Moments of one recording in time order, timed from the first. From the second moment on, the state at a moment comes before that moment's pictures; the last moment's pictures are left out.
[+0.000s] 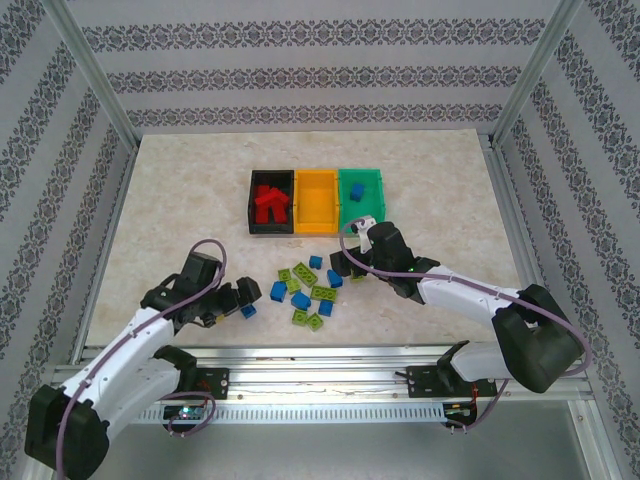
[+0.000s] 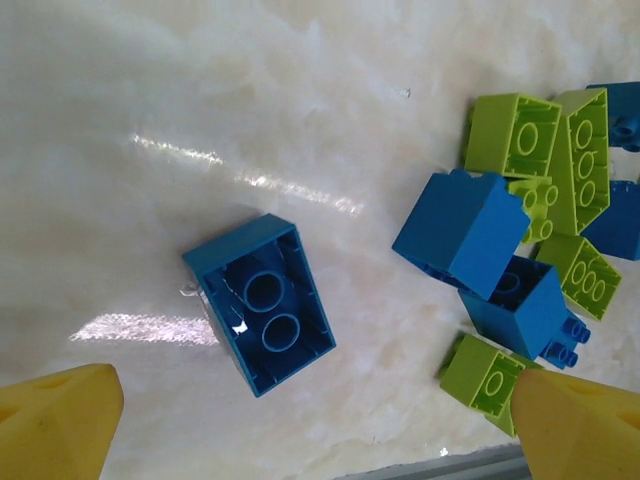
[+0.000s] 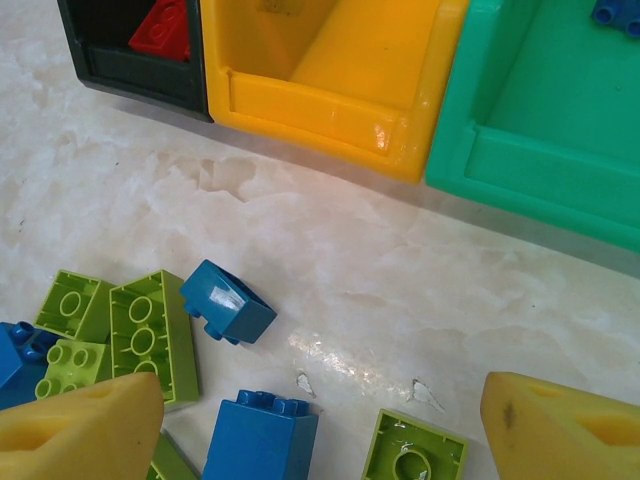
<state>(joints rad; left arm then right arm) -0.35 0.85 0.49 -0.70 0.25 -0.83 0.61 1.34 0.61 0.05 -0.09 0.31</state>
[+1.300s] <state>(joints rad) -0.62 1.39 0.72 -0.74 -0.08 -0.71 0.59 1.32 0.61 0.05 -0.09 0.32</state>
